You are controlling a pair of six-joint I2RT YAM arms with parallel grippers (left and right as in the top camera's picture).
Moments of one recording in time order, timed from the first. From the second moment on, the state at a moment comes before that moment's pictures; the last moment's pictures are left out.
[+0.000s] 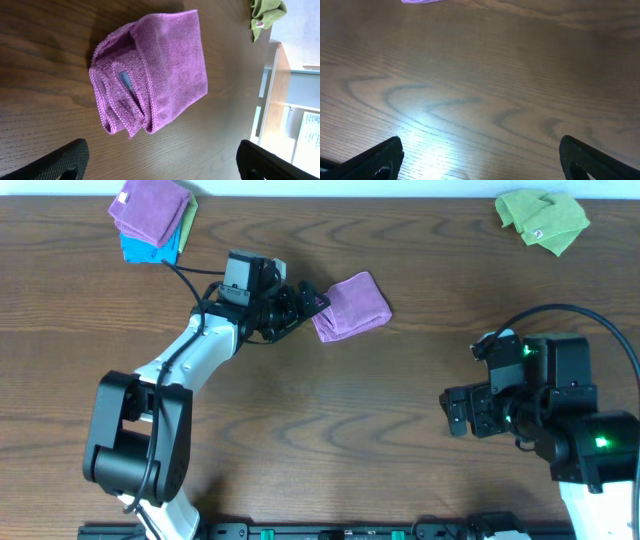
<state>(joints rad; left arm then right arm) -0.27 1.86 1.17 -0.20 0.63 -0.77 0.11 0.99 1.15 -1.24 -0.12 -0.07</state>
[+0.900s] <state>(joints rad) -0.29 2.04 1.17 -0.03 0.68 -0.90 0.11 1.02 1.14 -1.13 -0.12 -0.07</state>
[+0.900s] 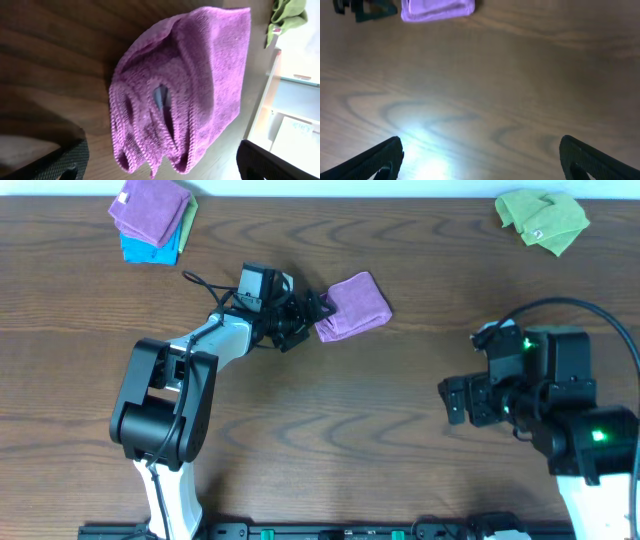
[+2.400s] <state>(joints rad) -0.33 2.08 1.17 0.05 0.74 -1.04 0.19 2.00 1.09 0.16 -0.31 0.36</state>
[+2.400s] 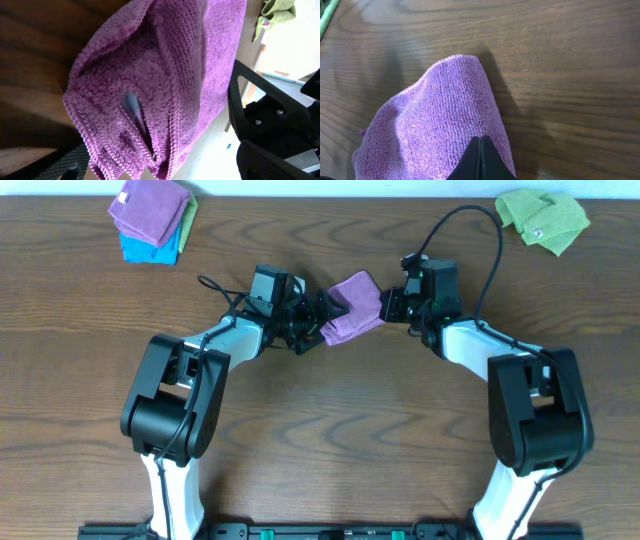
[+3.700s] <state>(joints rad) -0.34 2.09 1.22 -0.04 0.68 -1.05 0.17 2.00 1.23 0.05 -0.36 0.39</state>
